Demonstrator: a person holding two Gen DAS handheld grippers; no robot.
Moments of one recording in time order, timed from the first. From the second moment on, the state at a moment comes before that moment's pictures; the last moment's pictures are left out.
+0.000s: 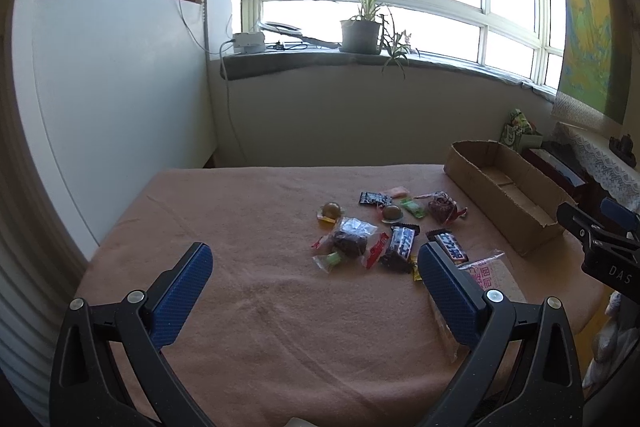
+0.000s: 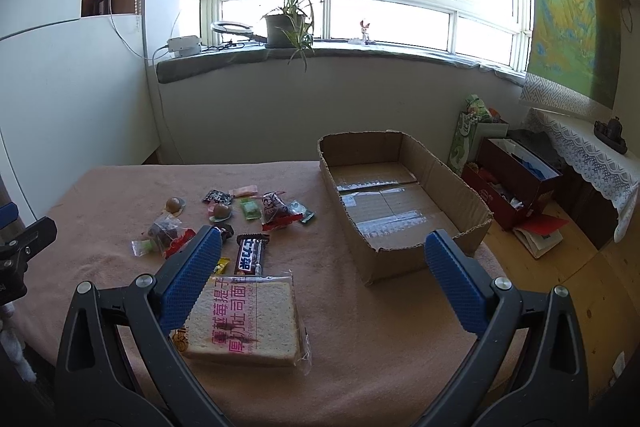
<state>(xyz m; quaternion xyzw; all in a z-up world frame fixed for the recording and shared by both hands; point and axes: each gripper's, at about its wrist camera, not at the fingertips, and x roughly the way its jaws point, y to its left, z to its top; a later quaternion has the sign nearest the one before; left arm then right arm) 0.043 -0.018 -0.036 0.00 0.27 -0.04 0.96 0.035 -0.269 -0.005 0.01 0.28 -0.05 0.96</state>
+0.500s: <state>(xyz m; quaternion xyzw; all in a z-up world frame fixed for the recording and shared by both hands) 0.047 -0.018 -0.038 0.01 0.27 -0.05 0.96 0.041 -0.269 -0.007 0.02 0.28 -0.04 0.96</state>
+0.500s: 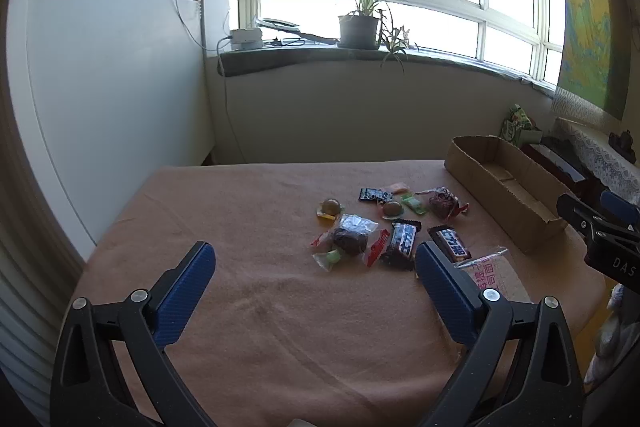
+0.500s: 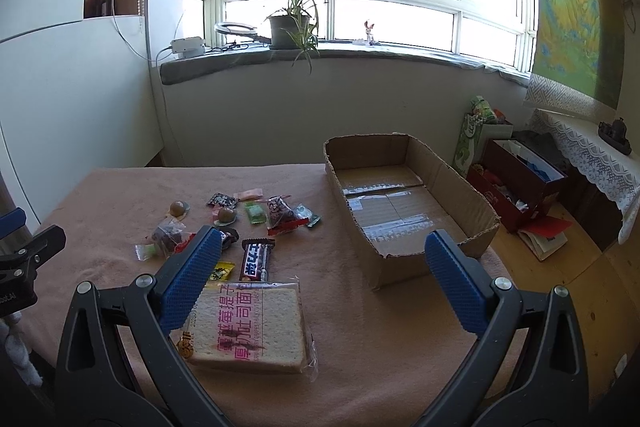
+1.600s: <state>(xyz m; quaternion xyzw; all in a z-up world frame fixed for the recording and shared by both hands) 0.054 -0.025 -0.050 0.00 0.30 -0.08 0.95 0.044 -0.266 -0.022 0.03 0.31 -0.02 0.95</state>
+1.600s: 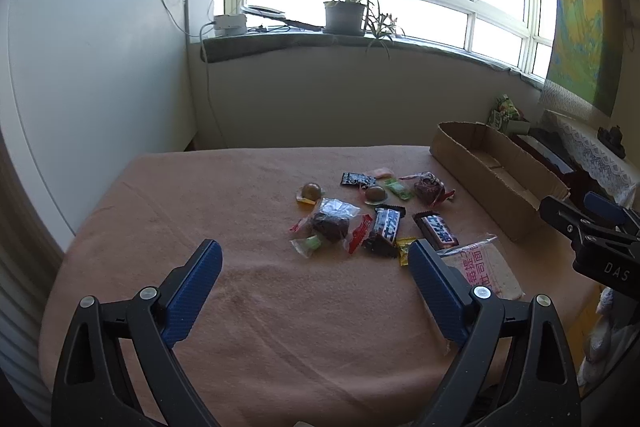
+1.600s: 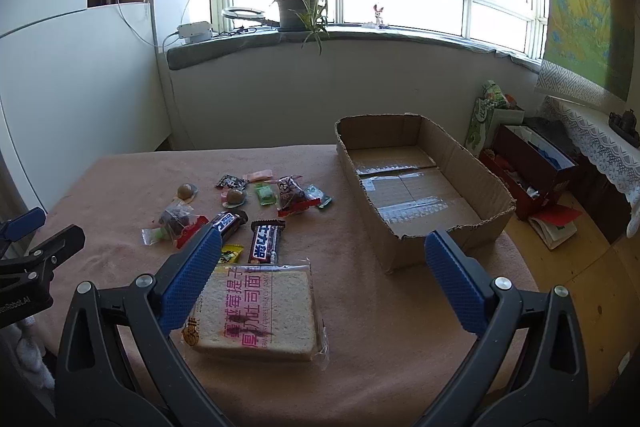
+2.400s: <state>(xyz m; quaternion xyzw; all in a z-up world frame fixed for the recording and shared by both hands) 0.066 -0.045 -0.091 -0.07 0.40 -0.18 0.90 0.058 -0.281 -0.080 0.12 0.42 0.09 0.89</state>
